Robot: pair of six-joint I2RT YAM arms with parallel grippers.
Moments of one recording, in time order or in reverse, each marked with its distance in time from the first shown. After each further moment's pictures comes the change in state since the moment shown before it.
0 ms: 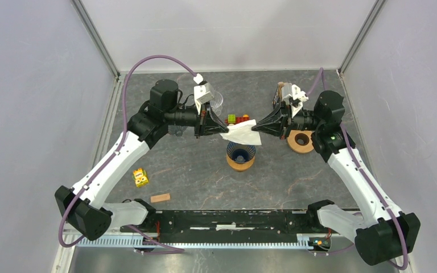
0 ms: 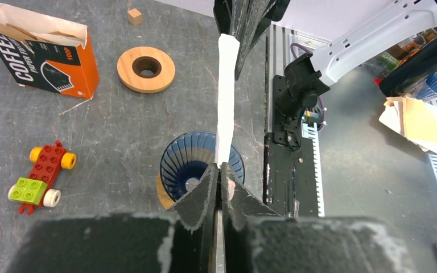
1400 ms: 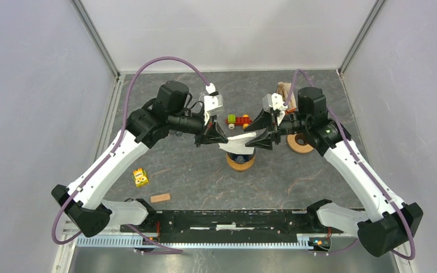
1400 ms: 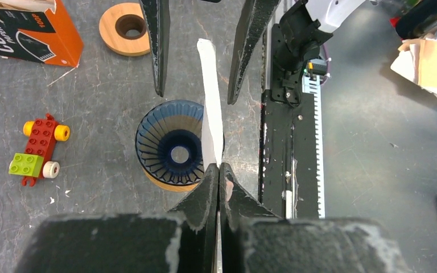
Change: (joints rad) left arm -0.116 0.021 0.169 -0.364 -0.125 0.203; right arm 0.138 0.064 0.156 -0.495 0.102 -0.427
